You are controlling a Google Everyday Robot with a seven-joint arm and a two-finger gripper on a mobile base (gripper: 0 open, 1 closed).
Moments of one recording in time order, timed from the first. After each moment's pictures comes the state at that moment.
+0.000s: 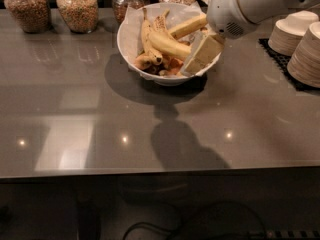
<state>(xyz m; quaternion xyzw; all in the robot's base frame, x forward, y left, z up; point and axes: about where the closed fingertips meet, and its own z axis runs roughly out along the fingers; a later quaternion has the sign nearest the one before) 0.590 -0.074 0.998 -0.62 0.66 0.00 0.42</state>
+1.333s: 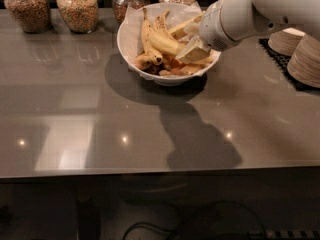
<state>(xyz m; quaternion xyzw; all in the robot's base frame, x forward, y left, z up) 0.646 -0.076 0.947 -0.60 0.67 -0.02 0.43</state>
